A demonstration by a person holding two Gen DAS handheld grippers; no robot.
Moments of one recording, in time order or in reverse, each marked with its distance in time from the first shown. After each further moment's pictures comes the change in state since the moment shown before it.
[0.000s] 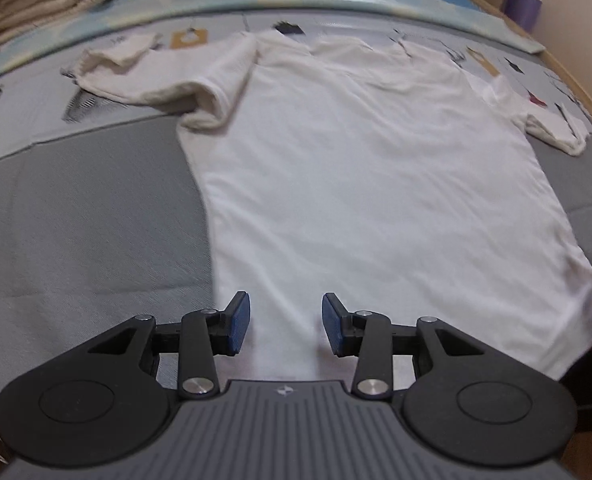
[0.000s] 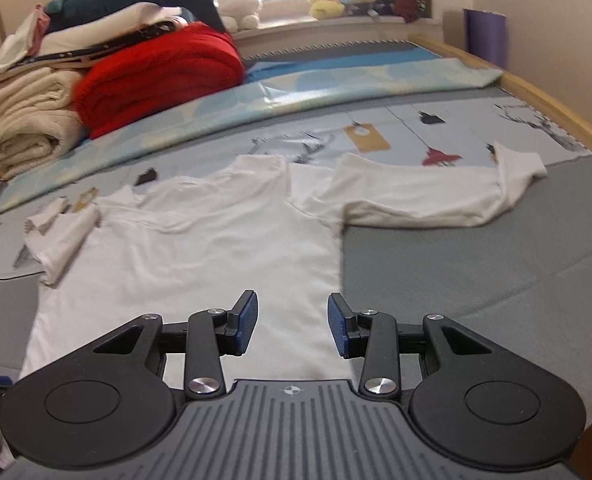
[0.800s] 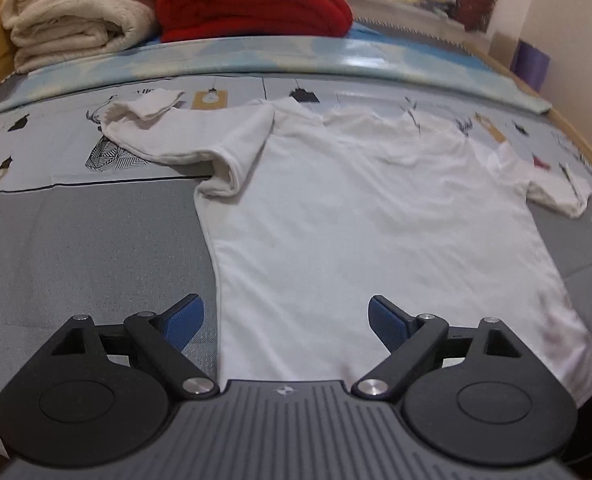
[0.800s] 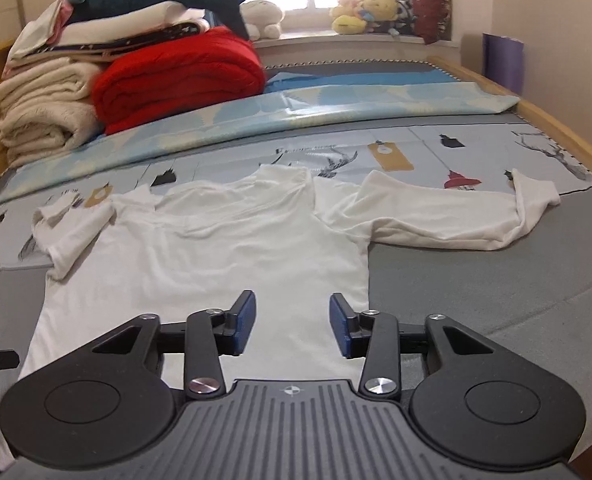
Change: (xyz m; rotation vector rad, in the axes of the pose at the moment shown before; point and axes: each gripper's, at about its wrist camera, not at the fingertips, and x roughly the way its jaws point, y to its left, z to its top) left arm -0.025 -0.005 0.014 -0.081 -0.175 0.010; right arm 0.003 0.028 0.000 -0.048 -0.047 -0.031
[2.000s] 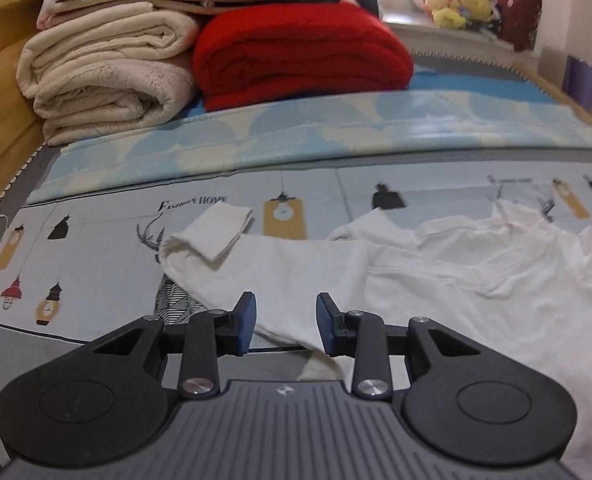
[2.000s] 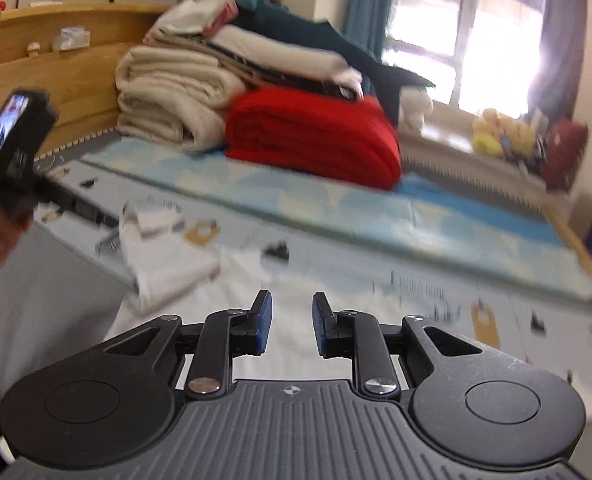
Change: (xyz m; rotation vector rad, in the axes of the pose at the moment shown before) left arm 0.042 0.053 0.176 0.084 -0.055 0.188; right arm -0.005 0.128 0.112 -0.474 -0.175 0.223
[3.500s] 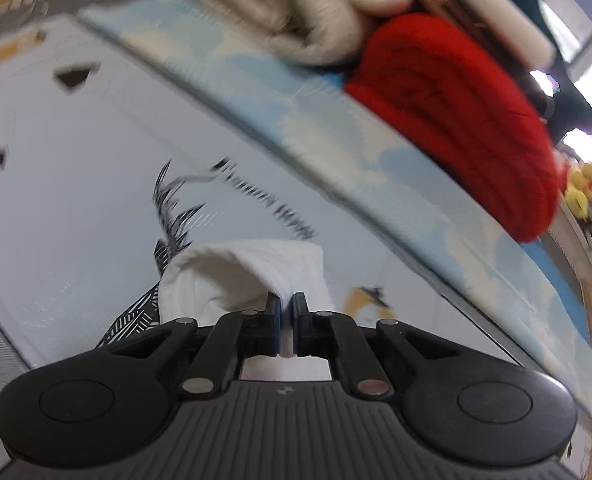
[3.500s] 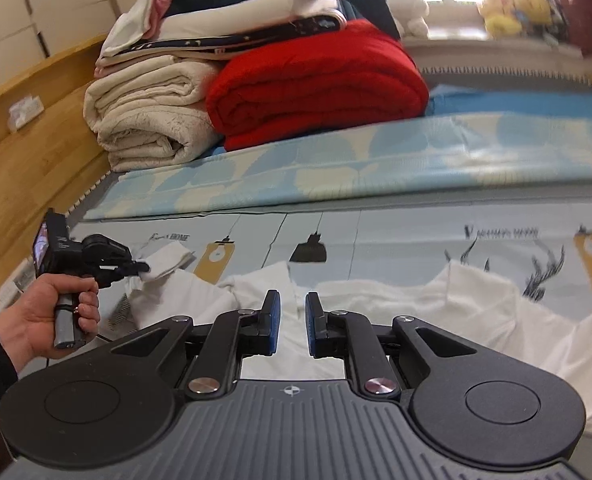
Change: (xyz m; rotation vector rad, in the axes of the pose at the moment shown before) left arm 0.166 0.140 0.049 -0.716 0.031 -0.063; right arm 0.148 -0.067 0.003 0.432 0.176 0.215
